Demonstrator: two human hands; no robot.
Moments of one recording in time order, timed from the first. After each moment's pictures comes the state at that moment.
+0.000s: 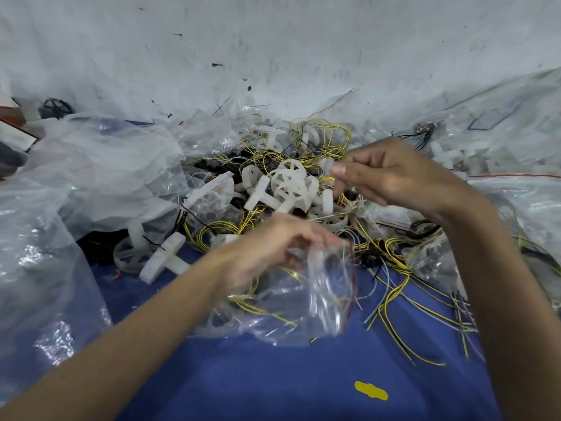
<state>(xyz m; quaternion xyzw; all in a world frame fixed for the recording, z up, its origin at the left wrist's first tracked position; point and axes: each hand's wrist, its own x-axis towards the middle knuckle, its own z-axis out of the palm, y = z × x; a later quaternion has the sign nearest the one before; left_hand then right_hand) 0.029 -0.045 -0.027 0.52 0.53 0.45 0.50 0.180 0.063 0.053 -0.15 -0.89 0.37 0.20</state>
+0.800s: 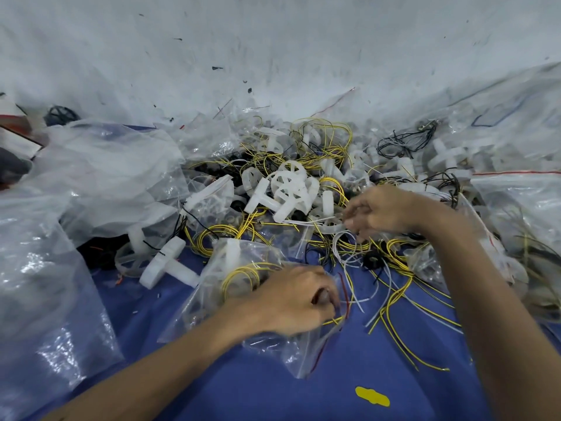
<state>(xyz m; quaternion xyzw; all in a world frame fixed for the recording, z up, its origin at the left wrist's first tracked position) 0.057 -0.048 -0.072 0.75 0.62 0.18 0.14 0.177 0.108 0.009 -0.32 -0.92 0.23 -0.03</state>
